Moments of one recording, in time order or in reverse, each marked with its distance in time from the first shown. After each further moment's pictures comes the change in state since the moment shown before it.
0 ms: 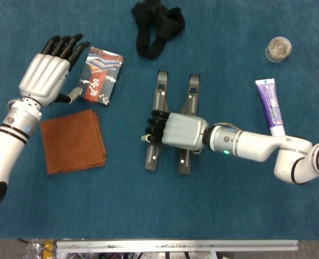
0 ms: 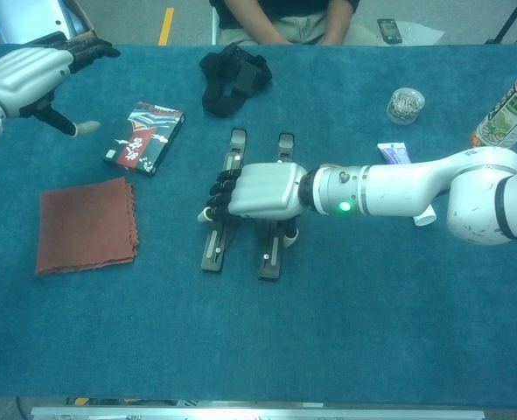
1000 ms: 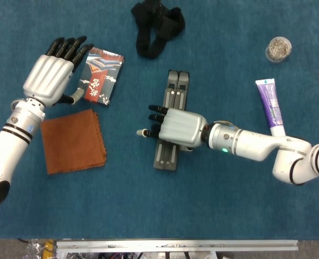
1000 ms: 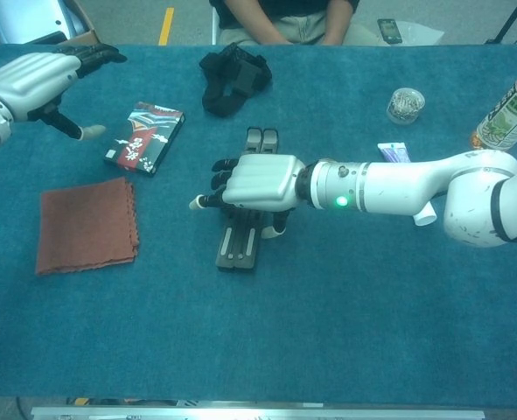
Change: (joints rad) left arm -0.006 -0.017 -0.002 0.014 0.005 -0.017 -0.002; right arm -0.012 -0.012 0.009 0.014 0.021 0.050 0.033
